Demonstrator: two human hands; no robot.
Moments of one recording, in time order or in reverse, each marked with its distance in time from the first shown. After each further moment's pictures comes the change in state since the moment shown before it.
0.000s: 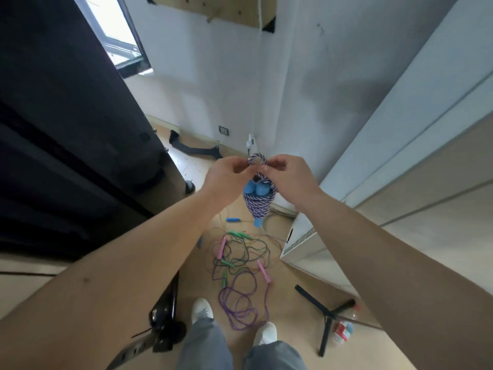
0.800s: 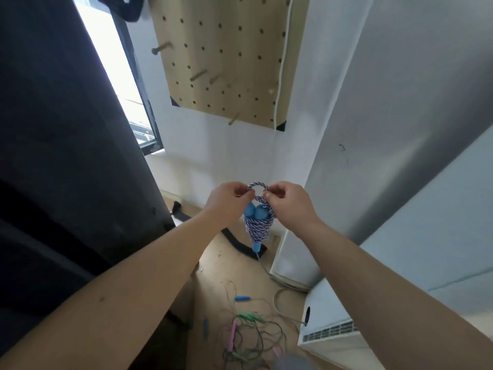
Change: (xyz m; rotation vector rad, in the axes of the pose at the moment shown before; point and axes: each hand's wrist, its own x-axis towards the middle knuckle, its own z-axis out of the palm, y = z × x) left_hand 0.141 0.047 -0.160 0.113 0.013 0.142; right_hand 0.116 -0.163 0.051 -0.079 0.145 -0.094
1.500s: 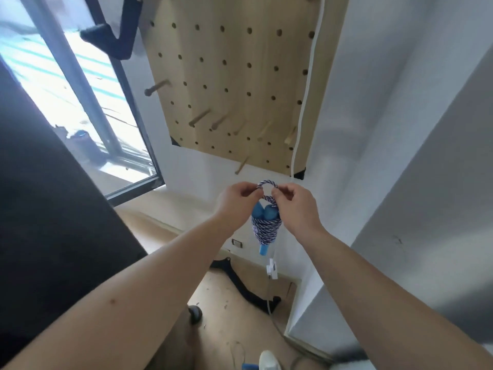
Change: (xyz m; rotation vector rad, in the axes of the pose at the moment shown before) left_hand 0.255 0.031 -0.016 -0.283 0.076 -0.009; right_hand 0.259 -0.018 0.015 0.099 0.116 -0.003
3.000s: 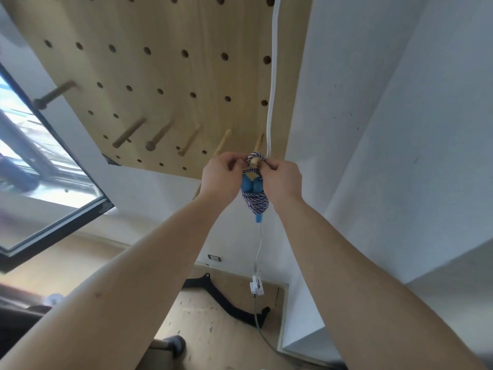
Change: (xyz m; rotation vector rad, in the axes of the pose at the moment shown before) left_hand 0.193 0.022 0.065 0.107 0.019 0.160; right_hand 0.187 0.024 0.002 0.050 0.206 0.153
